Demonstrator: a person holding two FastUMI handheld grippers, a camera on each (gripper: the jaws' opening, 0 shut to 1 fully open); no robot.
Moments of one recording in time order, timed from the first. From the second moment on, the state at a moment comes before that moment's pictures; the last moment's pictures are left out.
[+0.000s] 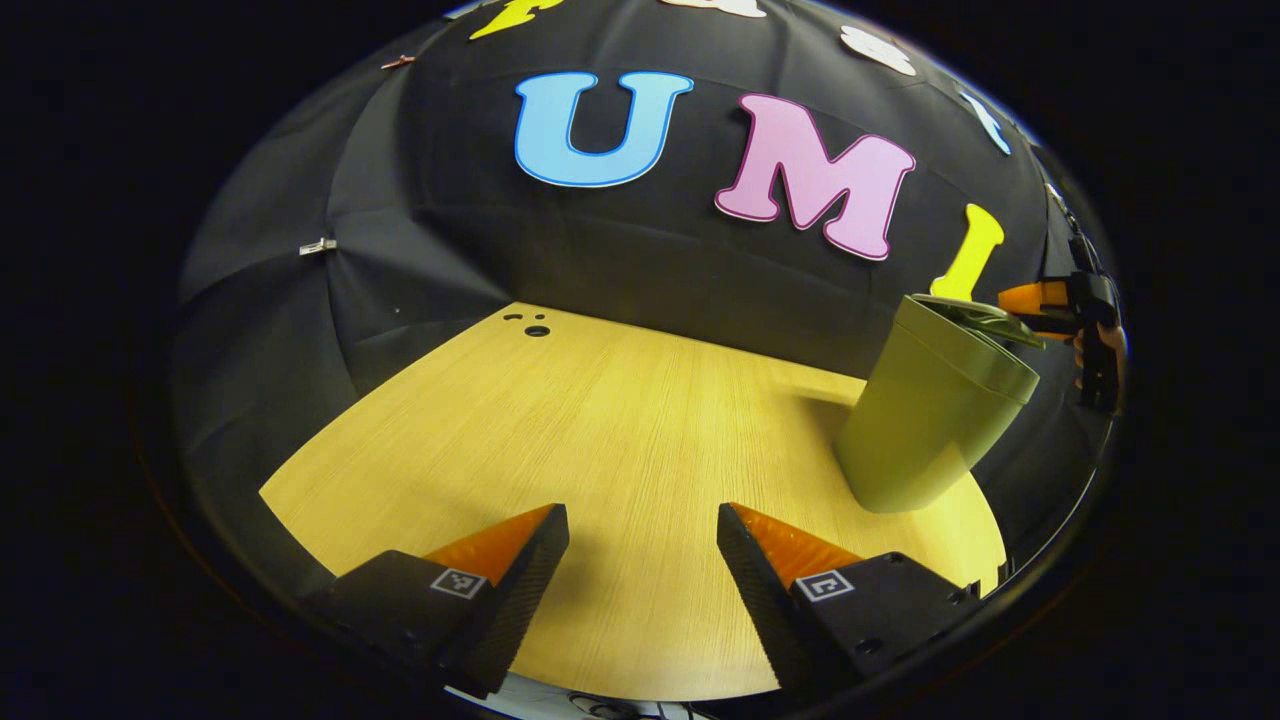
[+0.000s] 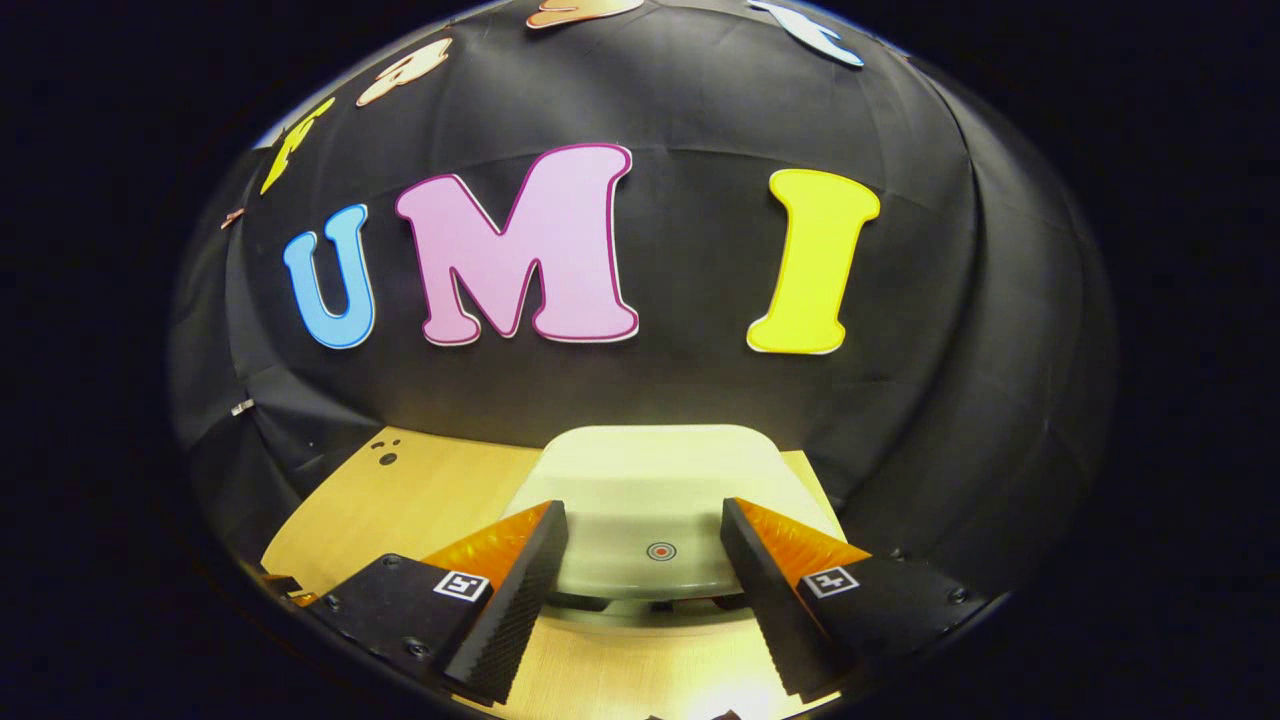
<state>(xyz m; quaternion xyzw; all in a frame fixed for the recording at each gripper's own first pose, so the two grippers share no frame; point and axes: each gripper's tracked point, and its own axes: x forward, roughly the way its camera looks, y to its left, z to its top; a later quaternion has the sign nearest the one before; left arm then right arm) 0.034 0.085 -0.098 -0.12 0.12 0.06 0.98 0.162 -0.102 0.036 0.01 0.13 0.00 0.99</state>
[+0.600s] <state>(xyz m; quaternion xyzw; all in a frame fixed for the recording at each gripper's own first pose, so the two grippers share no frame) 0.036 0.081 -0.103 -0.11 0.13 0.05 0.98 0.150 -0.102 0.012 0.01 0.12 -0.02 0.99</state>
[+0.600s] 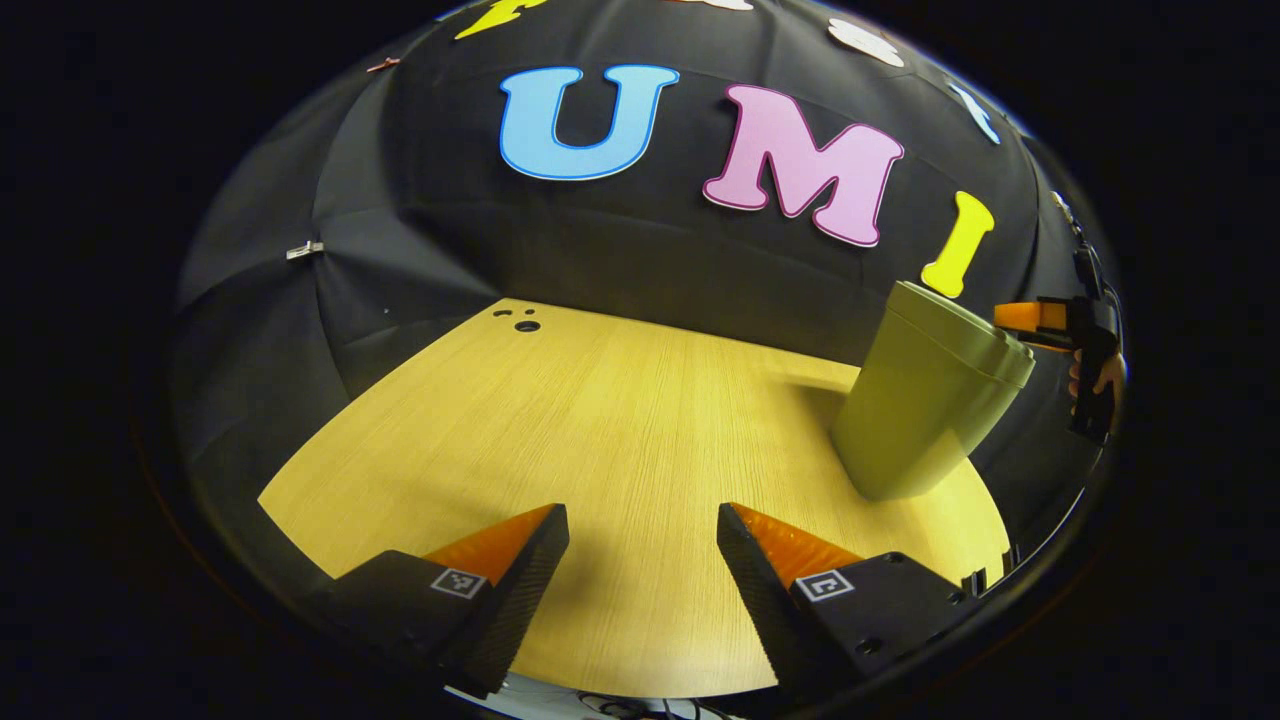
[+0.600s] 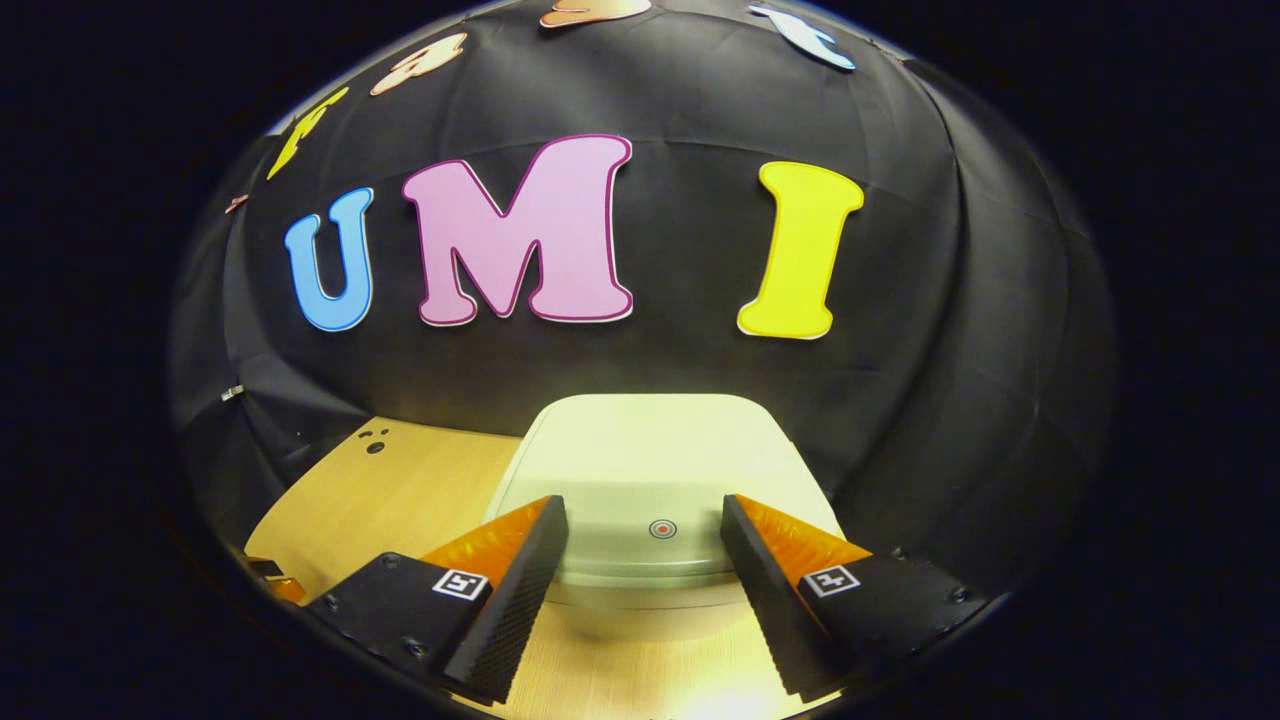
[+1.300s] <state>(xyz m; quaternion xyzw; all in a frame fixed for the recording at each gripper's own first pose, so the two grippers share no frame) 0.056 0.071 -0.062 -0.09 0.10 0.02 0.99 0.115 -0.086 0.056 -0.06 0.00 -0.02 1.00</state>
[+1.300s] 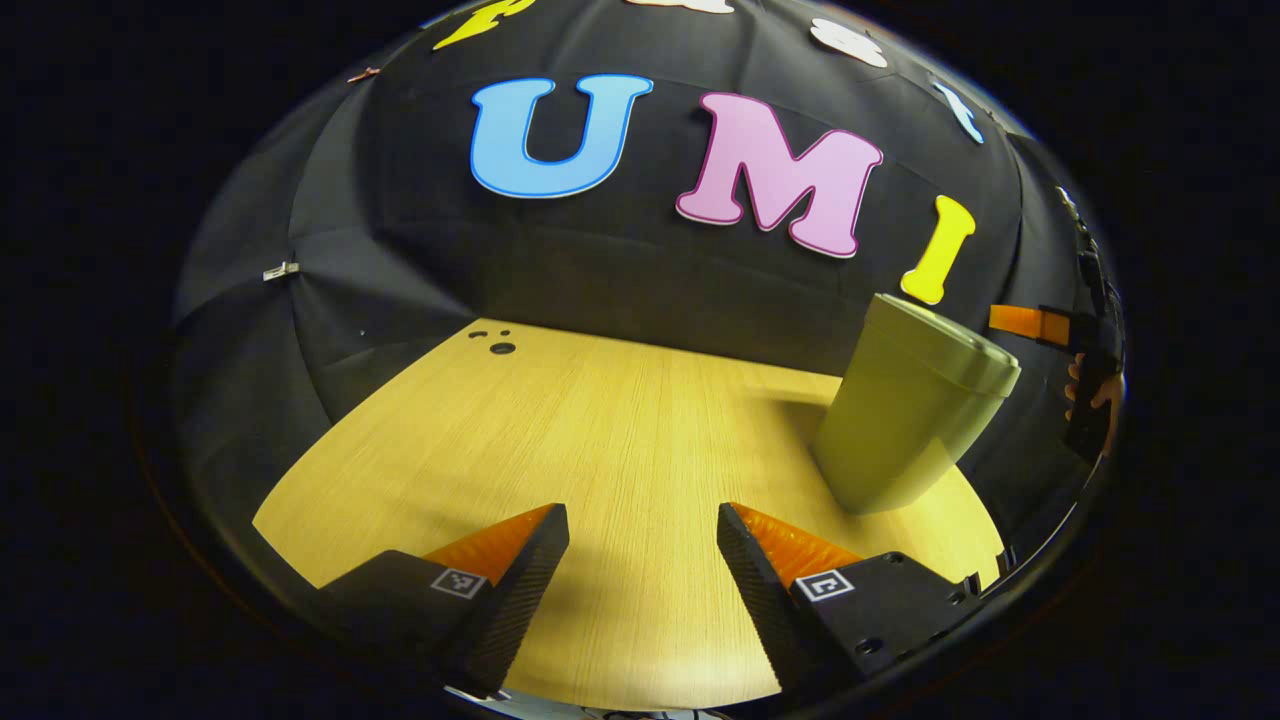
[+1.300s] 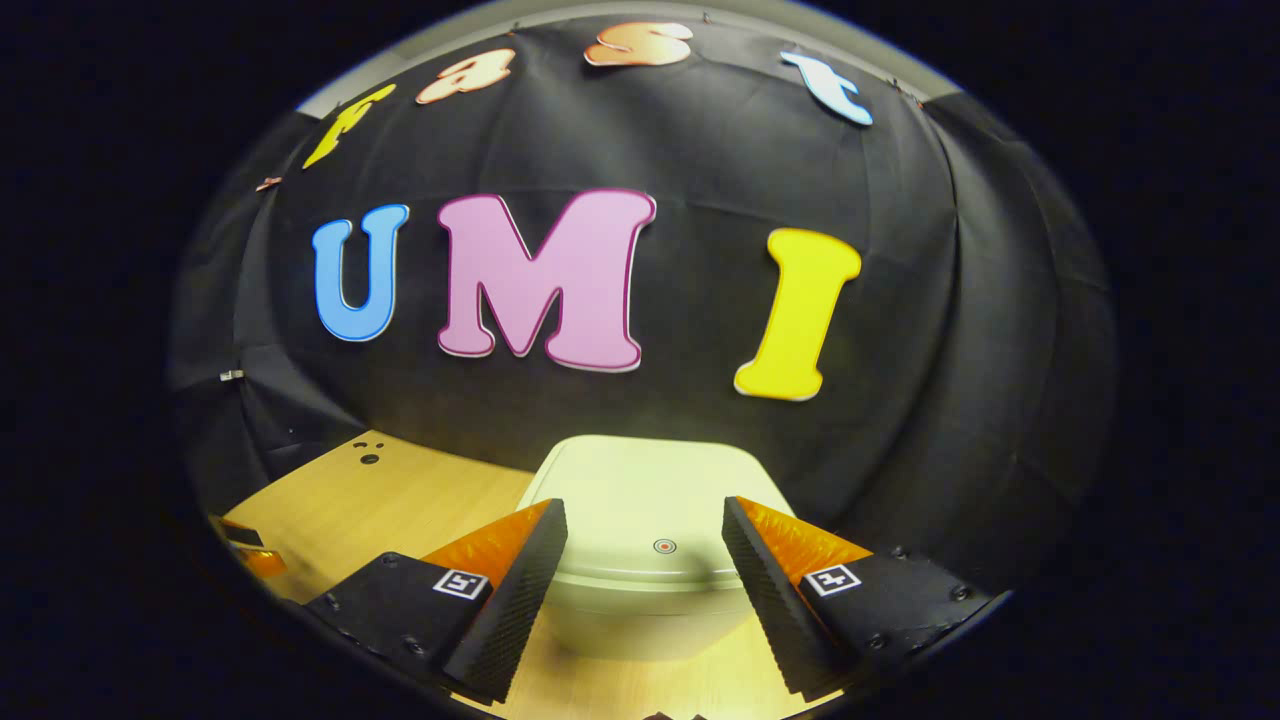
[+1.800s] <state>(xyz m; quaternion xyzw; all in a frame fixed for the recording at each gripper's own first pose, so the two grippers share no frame) 0.034 0.070 0.023 -0.02 -0.01 0.01 1.00 0.049 0.000 0.012 0.00 0.00 0.03 1.00</state>
